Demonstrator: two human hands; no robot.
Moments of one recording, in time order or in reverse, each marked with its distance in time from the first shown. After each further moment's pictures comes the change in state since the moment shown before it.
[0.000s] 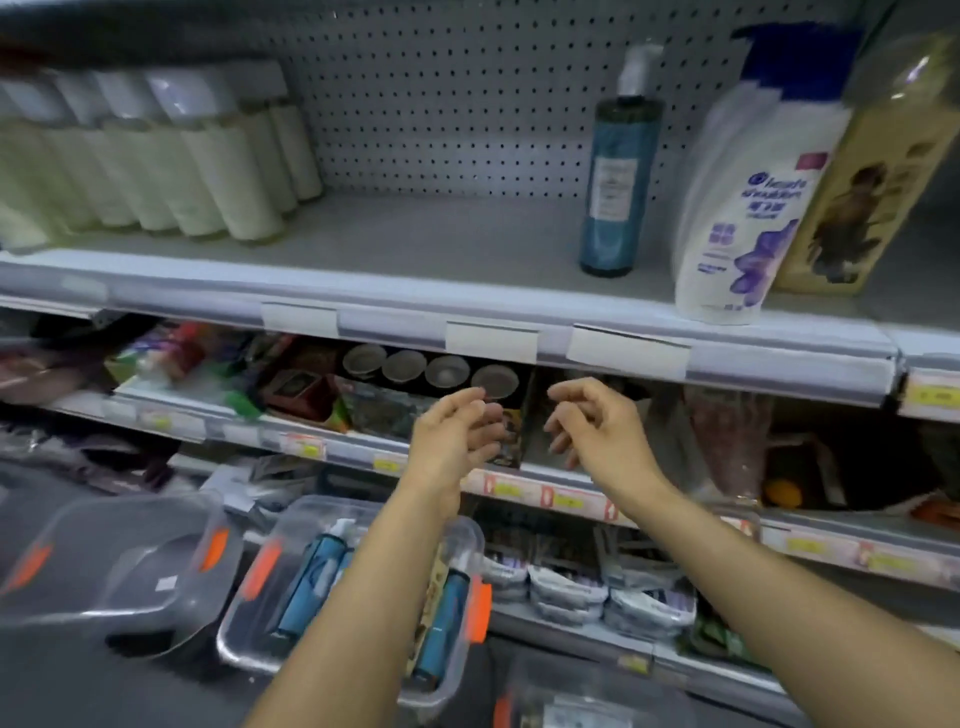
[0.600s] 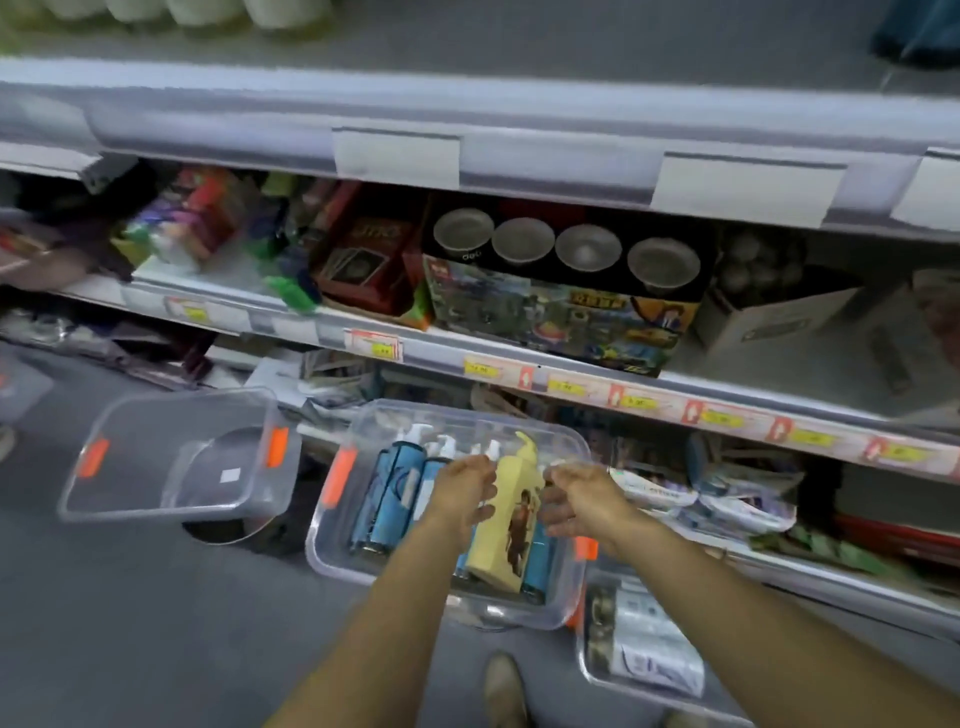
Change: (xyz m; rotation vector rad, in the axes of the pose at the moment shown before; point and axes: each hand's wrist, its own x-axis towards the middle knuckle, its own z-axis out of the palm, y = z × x) left_hand 0.080 -0.147 -0.202 0.213 0.161 -0.560; right_hand -0.027 0.153 0.213 0.110 -0.229 0.932
